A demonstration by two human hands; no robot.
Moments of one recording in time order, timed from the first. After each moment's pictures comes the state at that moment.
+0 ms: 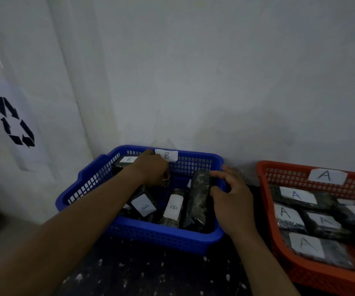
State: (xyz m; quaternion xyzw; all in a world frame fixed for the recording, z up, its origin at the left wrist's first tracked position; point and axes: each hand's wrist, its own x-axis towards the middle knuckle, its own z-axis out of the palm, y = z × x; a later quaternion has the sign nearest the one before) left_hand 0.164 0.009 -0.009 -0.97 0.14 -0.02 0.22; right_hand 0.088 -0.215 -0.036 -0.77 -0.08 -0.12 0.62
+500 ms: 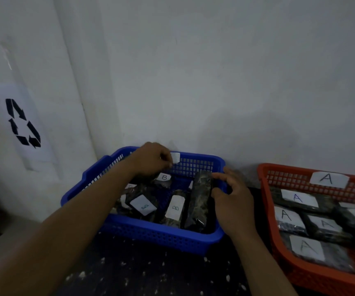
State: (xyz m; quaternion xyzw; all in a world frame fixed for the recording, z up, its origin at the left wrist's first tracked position) left_hand 0.149 0.017 0.018 -0.97 0.08 -0.08 -0.20; right_hand 0.089 -0.215 -0.036 -0.78 -0.07 -0.11 0.62
